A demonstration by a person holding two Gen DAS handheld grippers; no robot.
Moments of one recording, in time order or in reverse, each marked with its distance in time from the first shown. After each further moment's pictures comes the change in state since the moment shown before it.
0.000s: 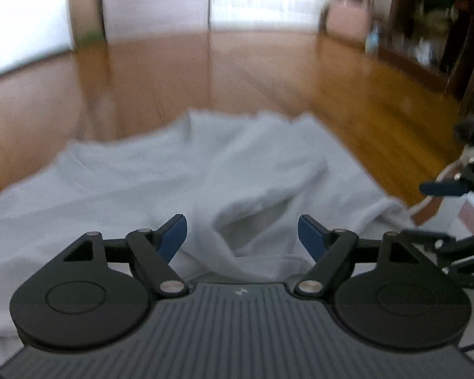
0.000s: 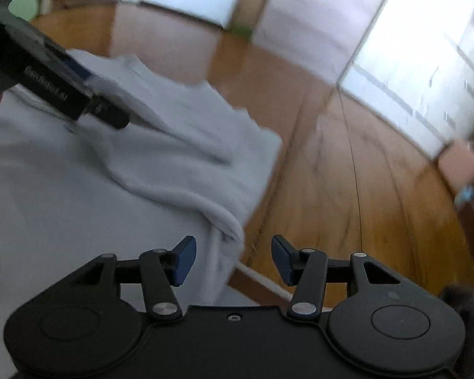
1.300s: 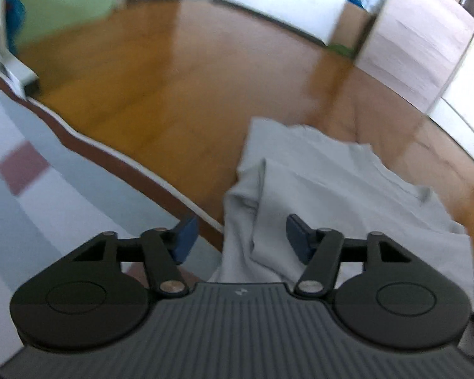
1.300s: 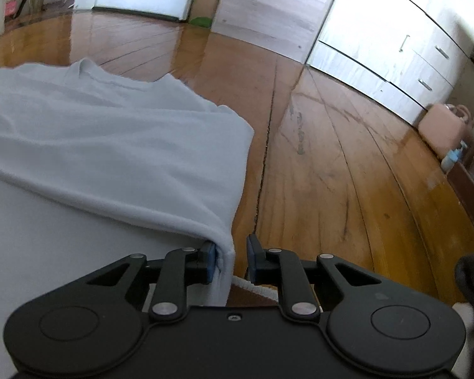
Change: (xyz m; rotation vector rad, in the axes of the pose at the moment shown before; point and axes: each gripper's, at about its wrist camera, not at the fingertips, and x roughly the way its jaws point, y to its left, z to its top) left arm -0.156 0.158 -0.139 -0.727 -0.178 0.401; right arm 0.010 -0.018 -0.013 0.108 0.007 -0.098
